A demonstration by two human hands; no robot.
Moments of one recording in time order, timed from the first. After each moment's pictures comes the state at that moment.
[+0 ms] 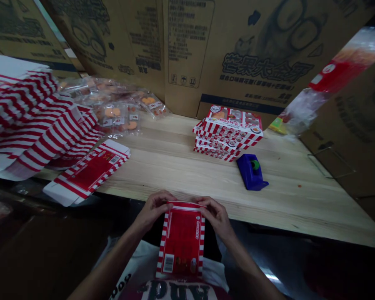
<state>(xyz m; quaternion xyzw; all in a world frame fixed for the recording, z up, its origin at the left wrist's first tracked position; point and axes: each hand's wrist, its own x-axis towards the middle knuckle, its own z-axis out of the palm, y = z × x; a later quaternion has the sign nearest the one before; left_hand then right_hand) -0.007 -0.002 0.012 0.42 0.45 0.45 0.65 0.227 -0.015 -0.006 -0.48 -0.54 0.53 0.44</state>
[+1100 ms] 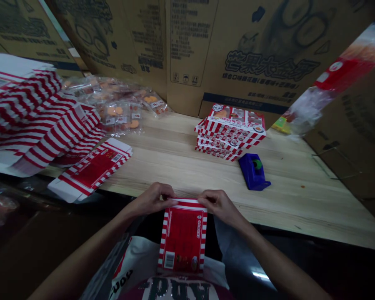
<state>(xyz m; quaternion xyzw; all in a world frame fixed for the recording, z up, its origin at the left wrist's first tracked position) -0.033 0.035 0.045 0.78 0.37 0.22 0.45 0.235 0.026 0.037 -0.45 -0.68 0.51 0.26</state>
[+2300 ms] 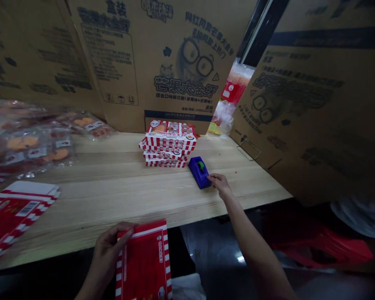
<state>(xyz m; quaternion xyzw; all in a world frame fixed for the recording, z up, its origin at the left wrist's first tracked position) 0.014 -0.005 -0.011 0.46 0.53 0.44 0.57 0.422 0.070 0.008 -0.72 -0.36 0.30 0.51</state>
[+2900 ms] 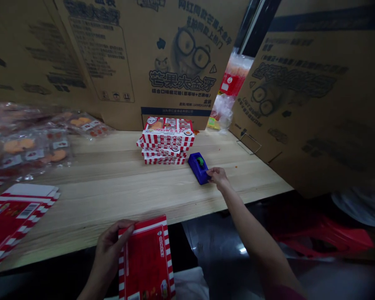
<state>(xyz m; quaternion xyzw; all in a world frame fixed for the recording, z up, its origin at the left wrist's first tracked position) 0.013 -0.006 -0.016 0.43 0.54 0.44 0.58 0.424 0.085 0.002 -0.71 -0.28 0.36 0.54</state>
